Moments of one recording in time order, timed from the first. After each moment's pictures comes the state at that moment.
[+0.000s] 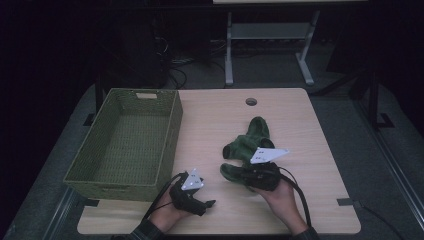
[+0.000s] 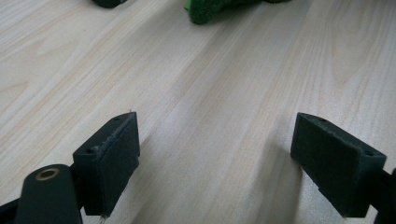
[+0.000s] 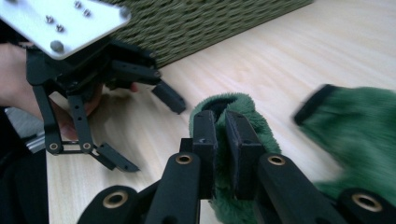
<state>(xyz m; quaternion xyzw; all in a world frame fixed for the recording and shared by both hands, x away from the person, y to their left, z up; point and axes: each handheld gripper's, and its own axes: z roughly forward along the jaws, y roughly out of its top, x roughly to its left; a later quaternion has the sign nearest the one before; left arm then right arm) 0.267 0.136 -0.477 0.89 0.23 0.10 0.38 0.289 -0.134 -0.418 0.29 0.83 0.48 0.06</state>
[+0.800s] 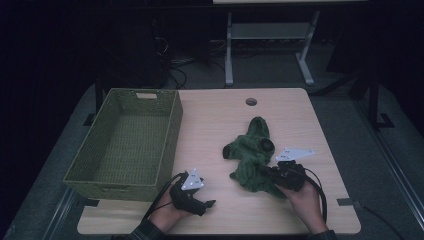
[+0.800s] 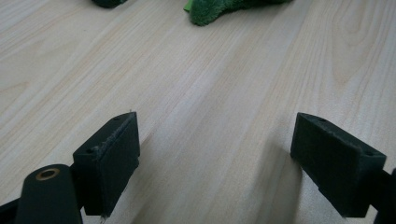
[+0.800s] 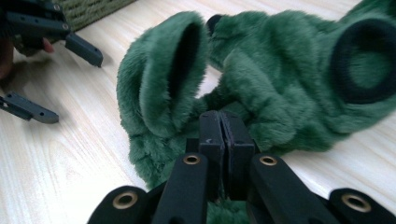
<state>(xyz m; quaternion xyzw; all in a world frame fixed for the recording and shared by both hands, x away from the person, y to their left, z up) 0.267 0.136 -0.477 0.89 0.23 0.10 0.38 0.289 -0.195 -0.430 0.37 0.82 0.42 0.10</state>
